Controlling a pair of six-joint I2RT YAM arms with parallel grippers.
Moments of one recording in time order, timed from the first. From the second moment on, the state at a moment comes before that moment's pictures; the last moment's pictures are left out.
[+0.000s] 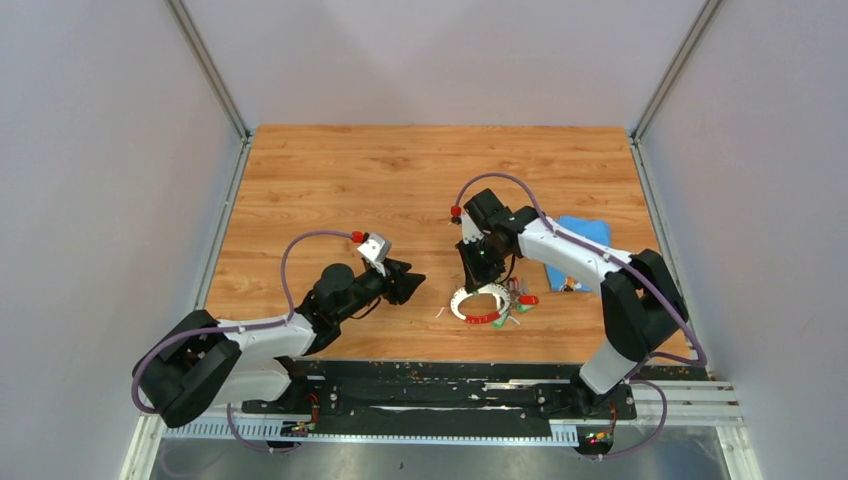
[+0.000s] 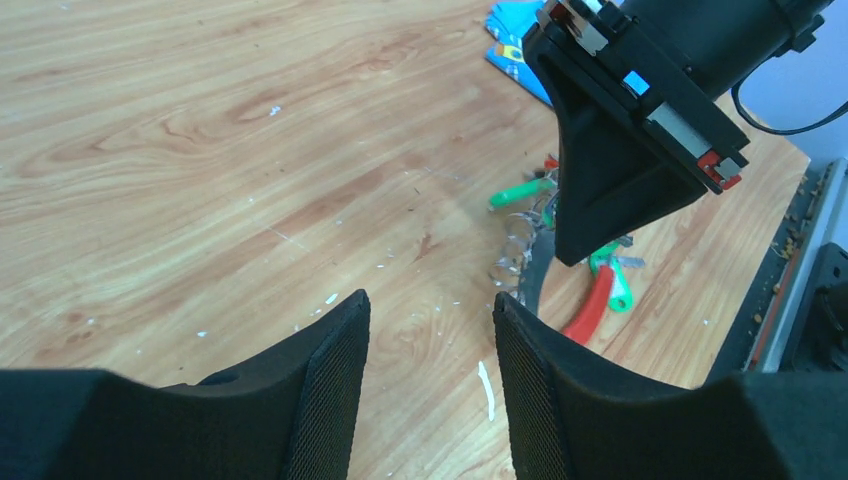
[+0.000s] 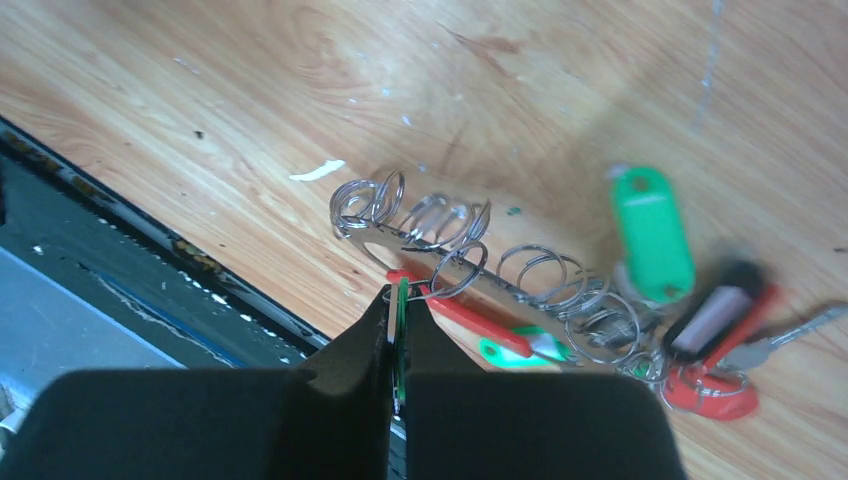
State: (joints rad) left arm -0.73 1.18 0.21 0.88 0.09 -0.29; right arm 0.63 1.62 1.13 -0.75 -0.27 0.20
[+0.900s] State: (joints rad) left arm -0.88 1.37 0.35 0.94 0.21 -0.14; right arm 0.70 1.49 1.20 -0.81 -0.30 0.15
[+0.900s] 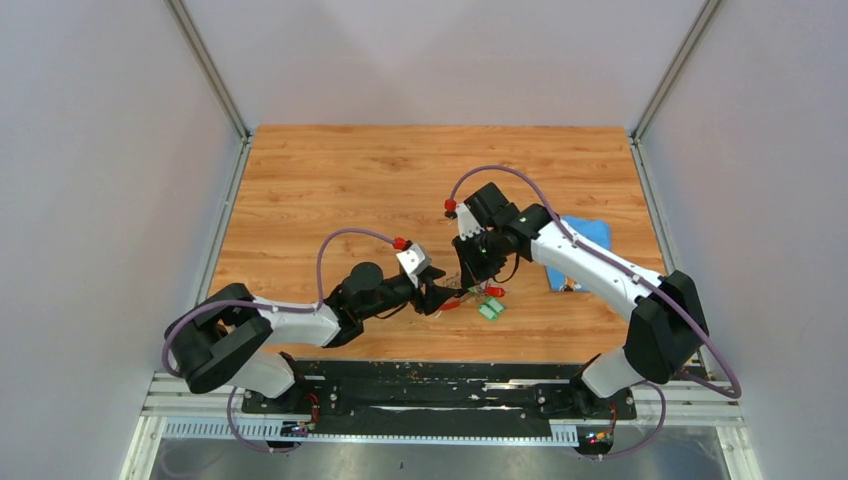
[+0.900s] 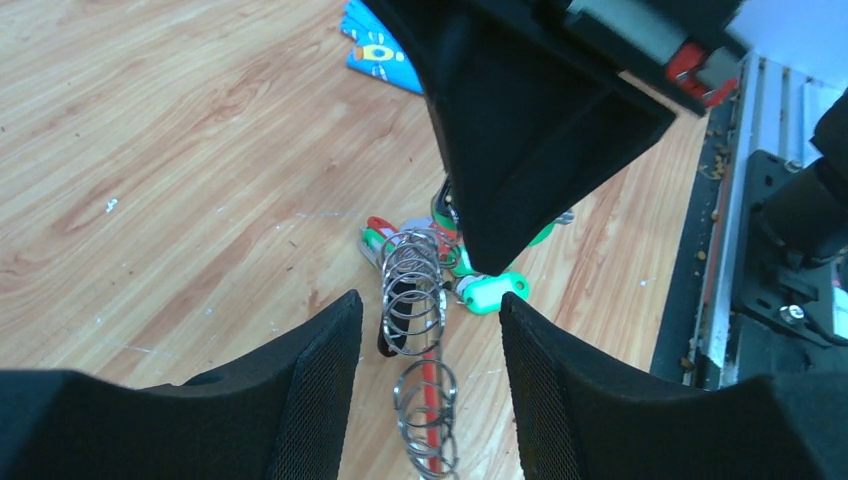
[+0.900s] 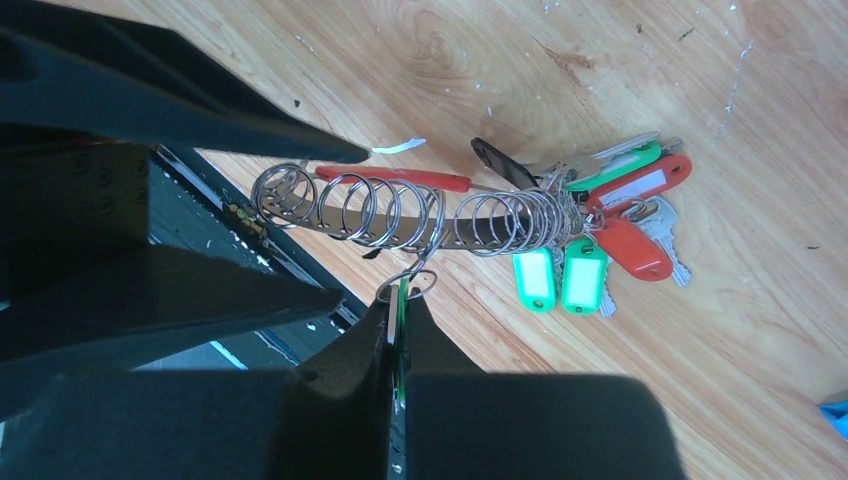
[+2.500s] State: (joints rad) left arm -0.78 1.75 0.35 1.47 0.46 -0.49; right arm 0.70 1.44 1.27 -0.94 -0.21 0.06
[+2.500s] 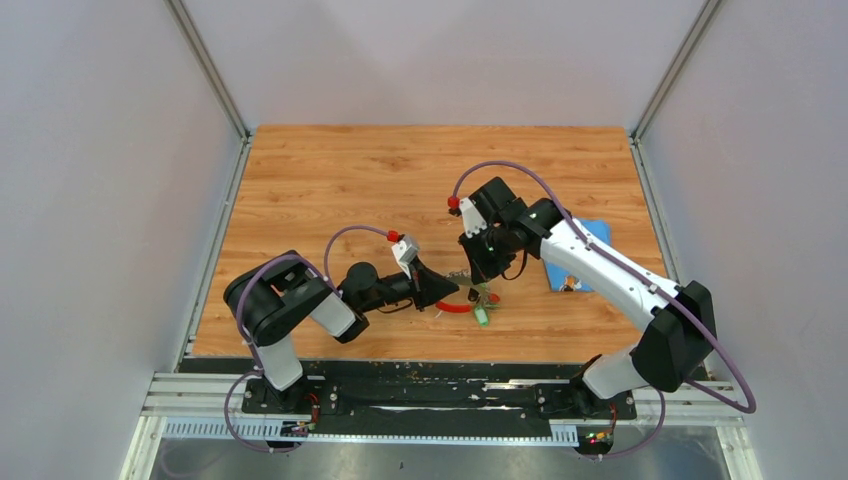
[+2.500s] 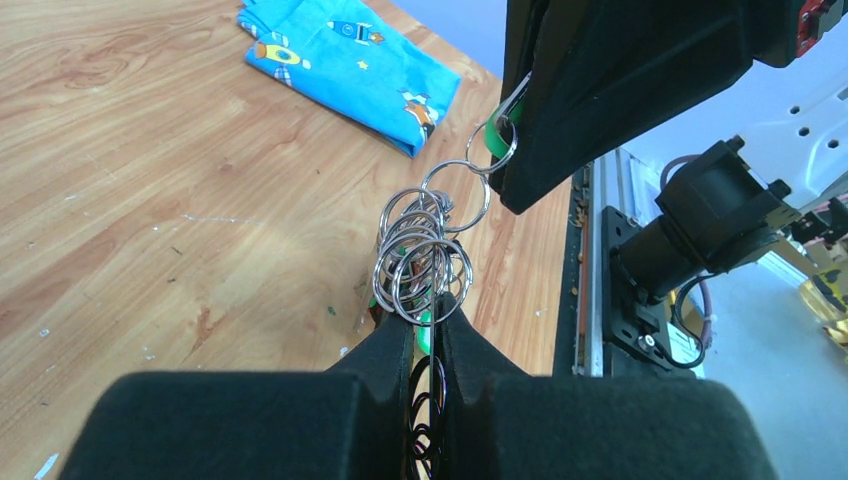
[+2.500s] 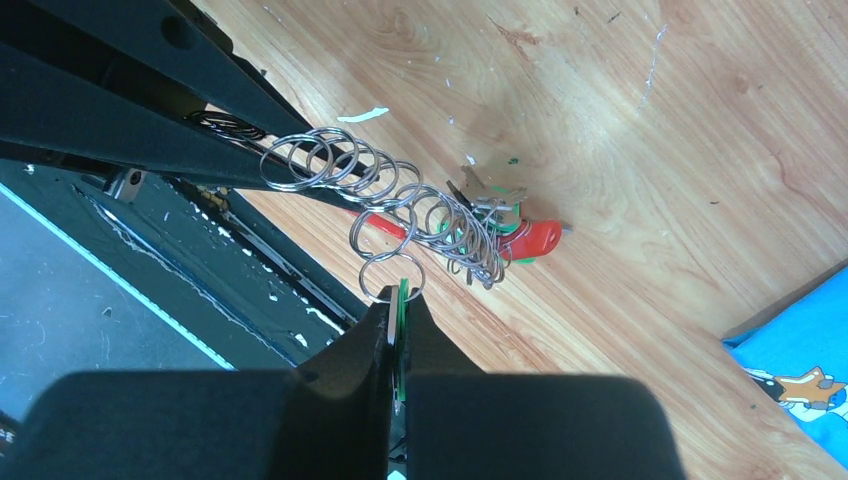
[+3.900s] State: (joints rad) left arm -0.77 1.68 0.32 1.47 0.42 -0.72; right arm 0.79 1.41 1.27 -0.92 -0.16 0.14
